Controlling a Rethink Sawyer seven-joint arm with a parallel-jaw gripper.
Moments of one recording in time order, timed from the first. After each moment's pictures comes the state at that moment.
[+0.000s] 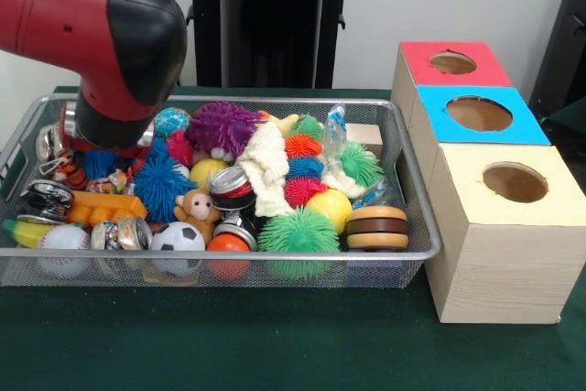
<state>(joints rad) -0.49 -0.32 0.08 1.19 -0.67 1.08 1.60</state>
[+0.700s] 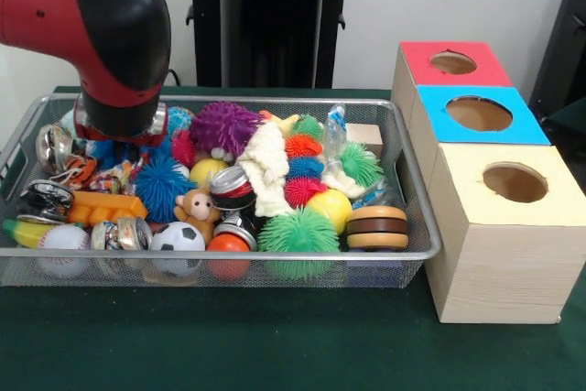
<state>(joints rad) -0.55 -0.35 0.13 1.27 -0.56 1.08 1.60</state>
